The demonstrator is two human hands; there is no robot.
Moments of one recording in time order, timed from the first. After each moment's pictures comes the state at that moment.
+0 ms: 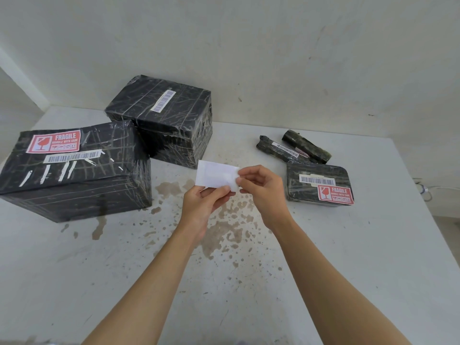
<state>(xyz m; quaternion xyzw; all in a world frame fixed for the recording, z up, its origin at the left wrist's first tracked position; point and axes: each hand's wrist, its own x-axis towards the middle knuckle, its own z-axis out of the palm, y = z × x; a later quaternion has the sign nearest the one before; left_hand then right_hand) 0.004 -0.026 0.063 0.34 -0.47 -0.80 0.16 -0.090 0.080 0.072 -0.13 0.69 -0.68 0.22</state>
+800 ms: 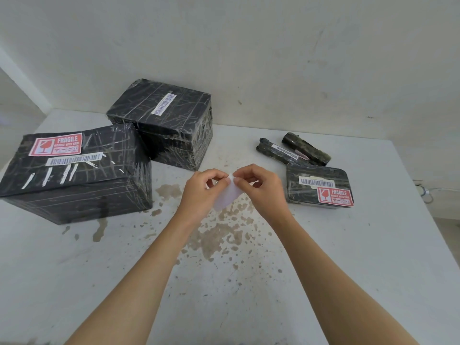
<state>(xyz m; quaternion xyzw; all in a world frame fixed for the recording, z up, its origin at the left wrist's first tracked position) -0.006 -0.045 0.080 0.24 -0.80 -0.53 0.16 -0.095 0.080 0.077 -0.26 0.77 -0.56 0.14</state>
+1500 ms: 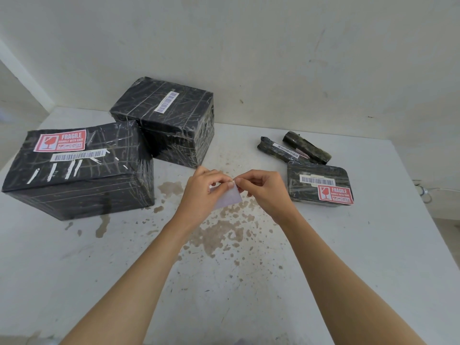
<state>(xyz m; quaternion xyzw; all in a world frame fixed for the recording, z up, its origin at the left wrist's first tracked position) 0.004 -0.046 0.079 0.15 -0.86 -0.44 0.18 -0.093 0.088 0.085 -0.25 0.73 -0.58 0.25</state>
